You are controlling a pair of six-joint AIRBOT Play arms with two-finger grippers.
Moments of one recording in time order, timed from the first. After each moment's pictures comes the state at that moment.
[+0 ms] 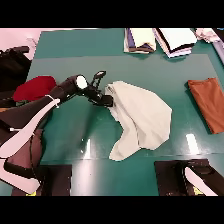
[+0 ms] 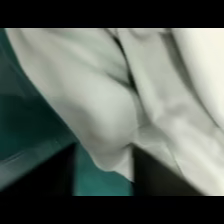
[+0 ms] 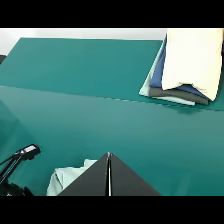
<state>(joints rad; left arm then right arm) -0.51 -1.69 1.36 1.02 -0.90 -1.49 -0.05 -0.85 1.53 -1.12 1.10 1.47</state>
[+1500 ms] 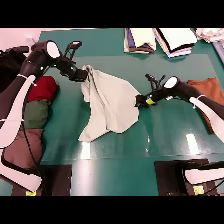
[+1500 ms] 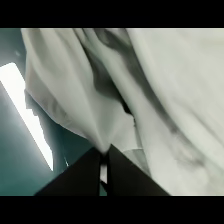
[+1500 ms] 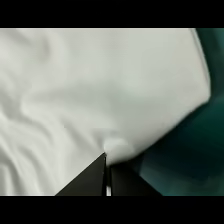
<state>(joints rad) -0.28 -1.70 1.75 1.34 -1.24 -1.47 0.17 -1.54 1.07 -0.94 0.97 1.39</state>
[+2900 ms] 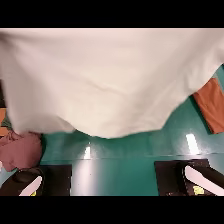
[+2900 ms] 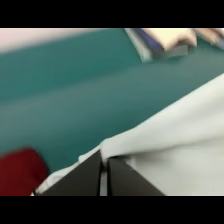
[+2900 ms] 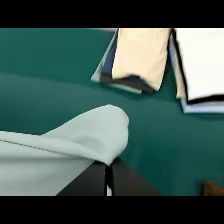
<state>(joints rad) -0.18 -0.85 1.63 1.37 -1.30 -1.43 -0.16 -1.13 2.01 -1.22 1.47 1.43</state>
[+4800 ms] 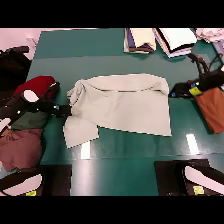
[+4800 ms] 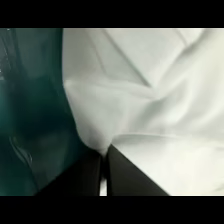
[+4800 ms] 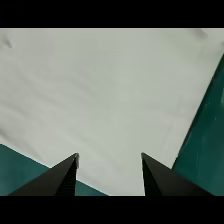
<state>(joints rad) -0.06 -1.23 0.81 1.09 -0.95 -1.35 -0.18 -1.15 1.13 -1.18 1.42 1.40</state>
